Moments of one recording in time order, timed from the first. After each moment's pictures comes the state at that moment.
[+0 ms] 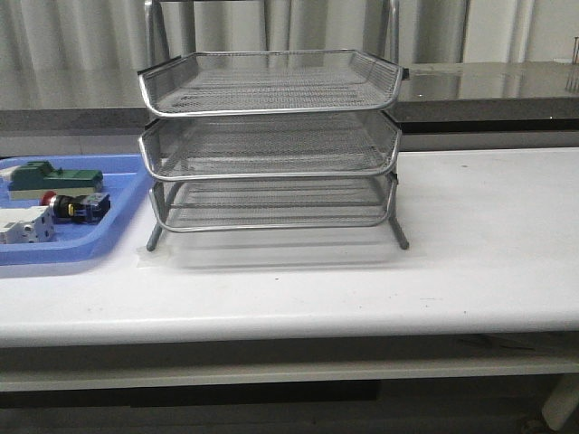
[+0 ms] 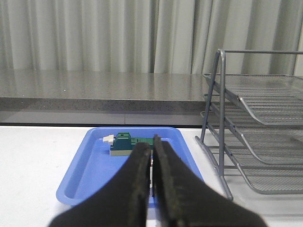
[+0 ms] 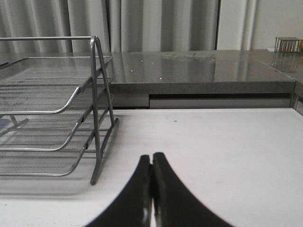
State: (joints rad) left arm -0.01 -0.01 0.00 0.07 -0.01 -0.11; right arm 0.08 0.11 -0.17 -0.07 0.14 0.09
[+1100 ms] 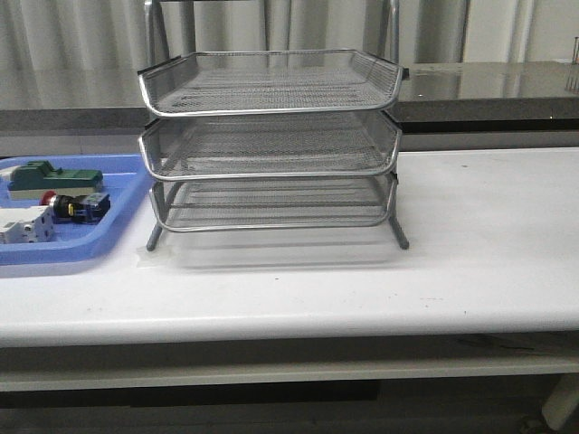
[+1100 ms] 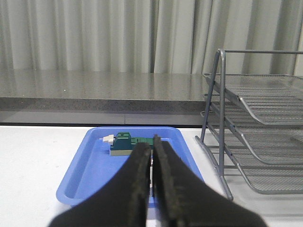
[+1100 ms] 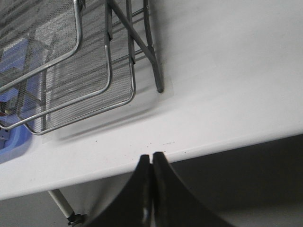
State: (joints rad) left arm -0.01 -0.01 0.00 0.07 -0.01 -0.11; right arm 0.08 0.89 -0.62 0.46 0.46 0.09
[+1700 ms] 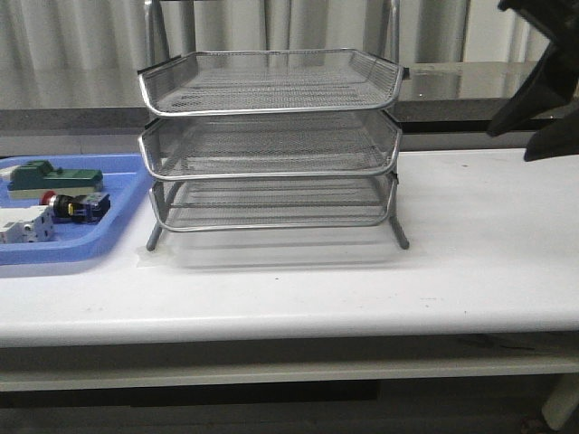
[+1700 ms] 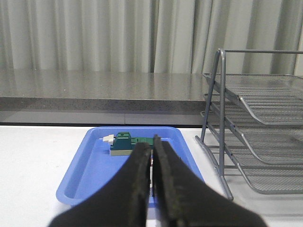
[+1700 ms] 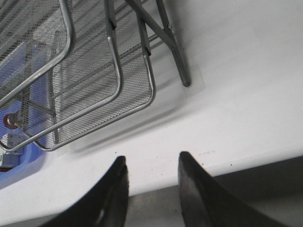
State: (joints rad) left arm -0.01 -0.01 0.00 0.07 -0.01 -0.11; right arm 0.25 1.22 -0.64 0.73 0.18 0.01
